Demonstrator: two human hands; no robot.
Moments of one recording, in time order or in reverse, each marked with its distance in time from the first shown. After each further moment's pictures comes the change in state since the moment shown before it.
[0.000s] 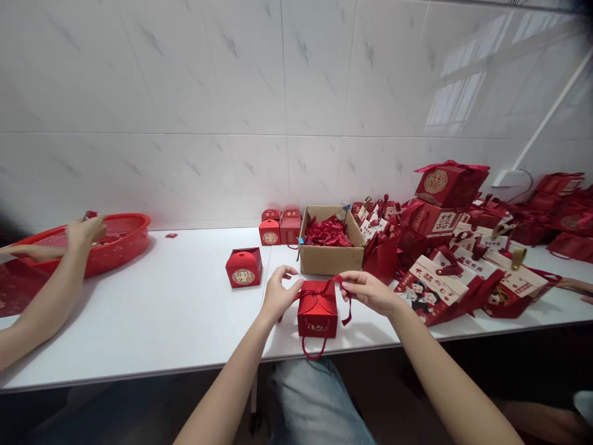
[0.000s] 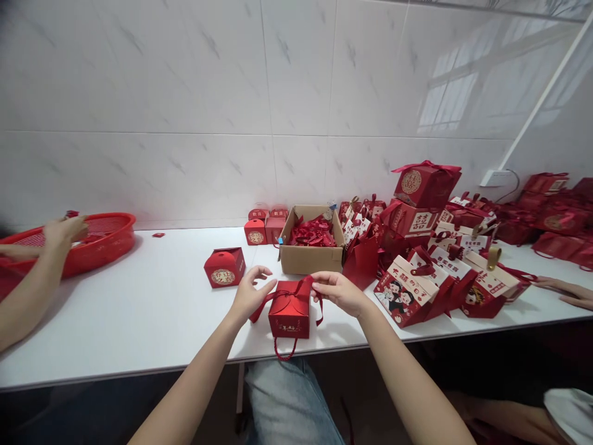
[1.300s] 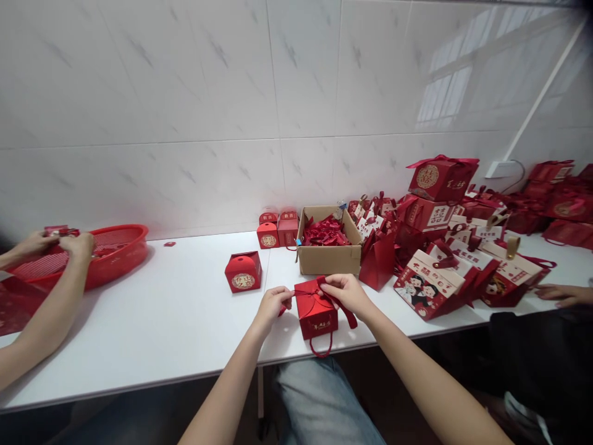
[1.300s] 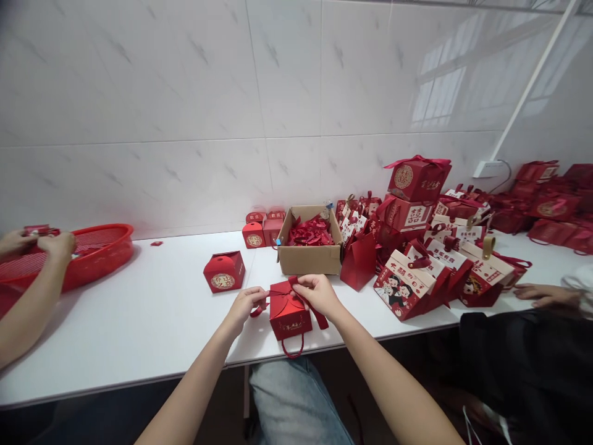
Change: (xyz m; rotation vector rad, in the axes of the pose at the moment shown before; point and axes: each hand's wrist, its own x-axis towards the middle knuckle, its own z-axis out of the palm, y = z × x) left_hand -0.004 -0.025 -0.011 -0.212 -0.206 -0.354; right_hand 0.024 0.019 0.046 -0.363 0.293 -0.078
